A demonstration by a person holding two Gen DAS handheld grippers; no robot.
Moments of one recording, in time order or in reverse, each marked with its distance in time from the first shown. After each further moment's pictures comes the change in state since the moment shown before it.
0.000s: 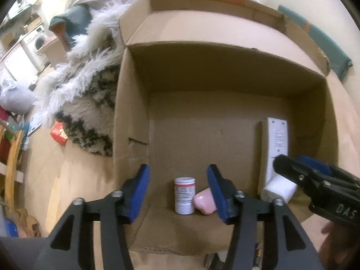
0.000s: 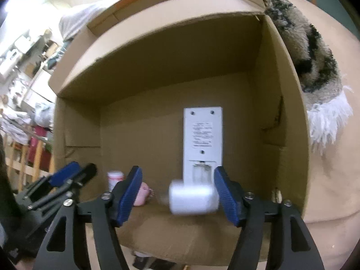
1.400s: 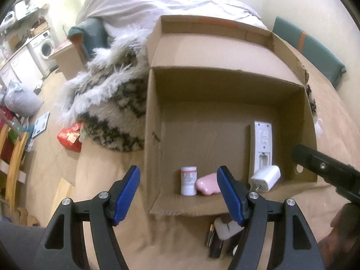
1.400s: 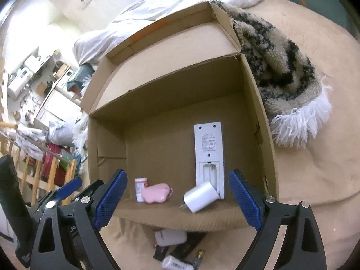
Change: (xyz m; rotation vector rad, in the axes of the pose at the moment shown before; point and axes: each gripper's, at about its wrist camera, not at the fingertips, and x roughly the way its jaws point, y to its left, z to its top) left arm -0.060 0.013 -0.021 -0.020 -0.070 0.018; right arm -0.064 0.000 -0.020 0.031 -0.116 0.058
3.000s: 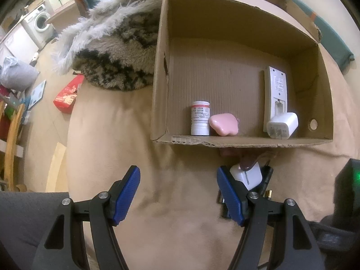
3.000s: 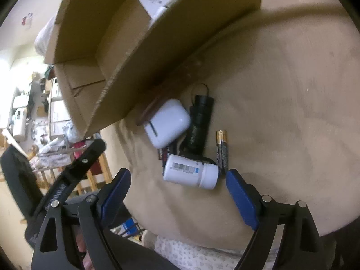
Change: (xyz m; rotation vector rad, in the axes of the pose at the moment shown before) left arm 0.030 0.015 -0.054 -0.037 0.233 -0.013; right arm 0.057 -0.036 -0.137 0.470 0.426 0.173
